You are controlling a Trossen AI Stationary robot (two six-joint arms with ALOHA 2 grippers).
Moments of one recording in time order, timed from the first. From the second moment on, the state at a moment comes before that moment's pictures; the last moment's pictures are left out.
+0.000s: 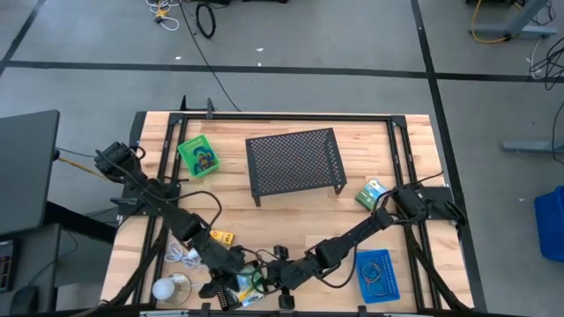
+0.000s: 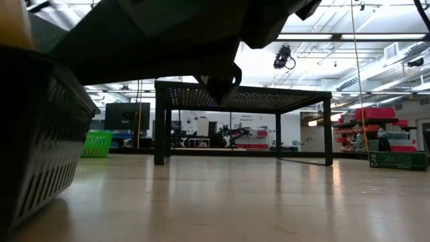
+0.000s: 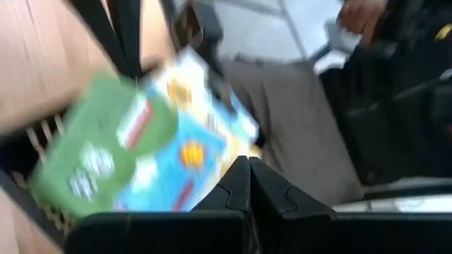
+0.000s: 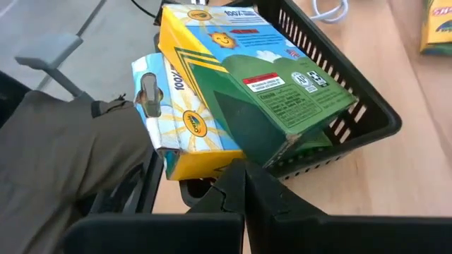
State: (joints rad) left arm -0.71 1.58 0.80 0.16 0.15 -0.59; right arm 0.54 2.21 1.49 0.08 0.15 0.44
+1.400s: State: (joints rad) left arm -0.78 1.59 0.80 -0.20 0.09 -0.76; right arm 0.56 2.21 1.50 0.07 0.30 0.36
